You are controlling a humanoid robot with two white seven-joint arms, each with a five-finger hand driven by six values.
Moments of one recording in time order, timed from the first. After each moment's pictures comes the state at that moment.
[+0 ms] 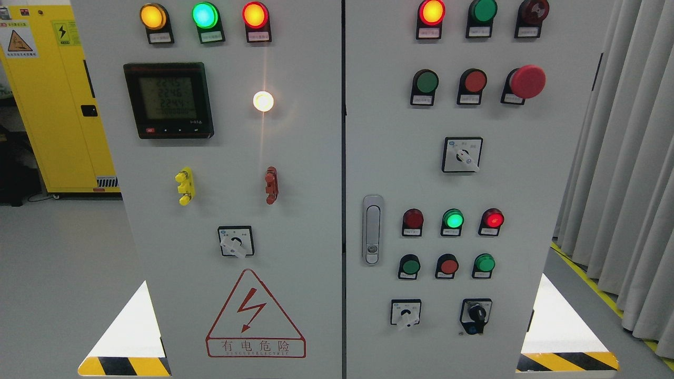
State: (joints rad) left arm 0.00 0.04 -0.17 0.00 0.10 -0.12 0.05; right arm 0.26 -0.06 -0.04 -1.00 0.42 -0.26 0.33
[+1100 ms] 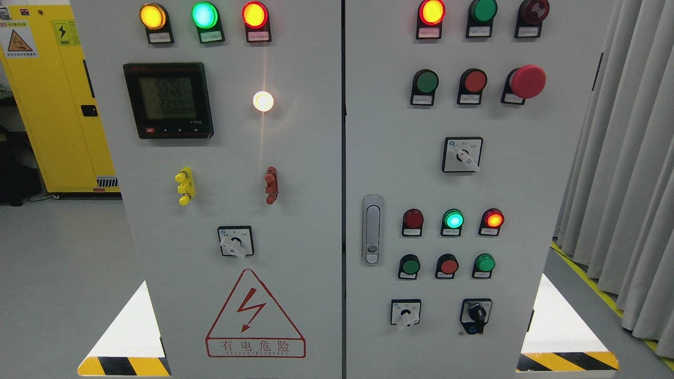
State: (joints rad) left arm 0.00 -0.07 -0.17 0.00 0.10 -0.12 0.06; right arm 0.16 -0.02 -0.06 -1.73 0.81 -0.56 0.31
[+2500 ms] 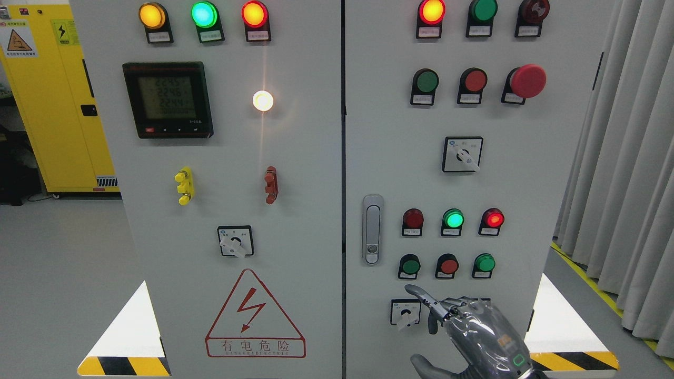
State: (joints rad) left arm 0.00 -0.10 -0.17 0.00 0.10 -0.12 0.05; right arm -0.26 -0.05 -0.09 -1.83 1.03 -0.54 0.30
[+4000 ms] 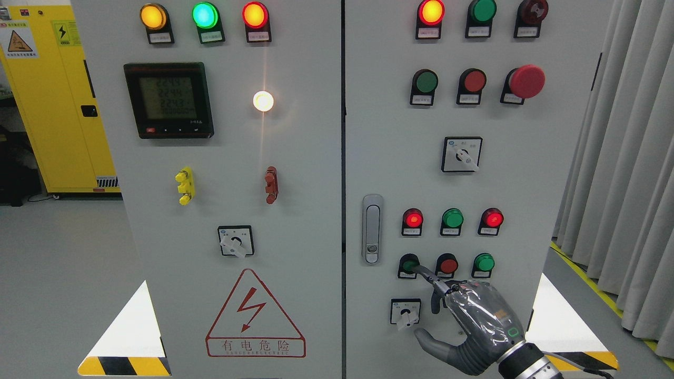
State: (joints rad) left arm 0.00 -0.10 -0.17 0.00 0.10 -0.12 0.05; right arm -0.35 -0.05 -0.10 -1.69 1.03 -0.49 0.30
